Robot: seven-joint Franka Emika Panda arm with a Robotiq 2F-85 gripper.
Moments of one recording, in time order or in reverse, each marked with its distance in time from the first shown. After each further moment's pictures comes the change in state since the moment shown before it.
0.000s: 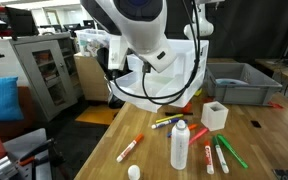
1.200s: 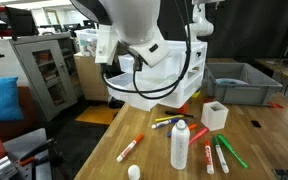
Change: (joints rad) arm -0.009 -0.101 0.000 -0.076 -0.177 0.001 0.127
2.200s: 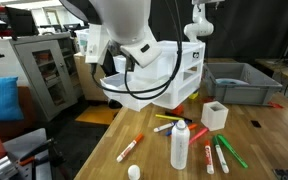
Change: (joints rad) arm -0.005 -0.051 0.014 -0.057 -0.031 -0.022 0.016
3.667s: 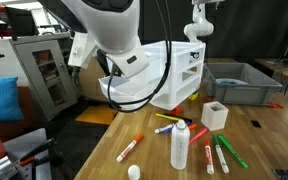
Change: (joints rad) arm -0.042 -0.052 -0.002 -0.091 0.003 -0.096 0.061
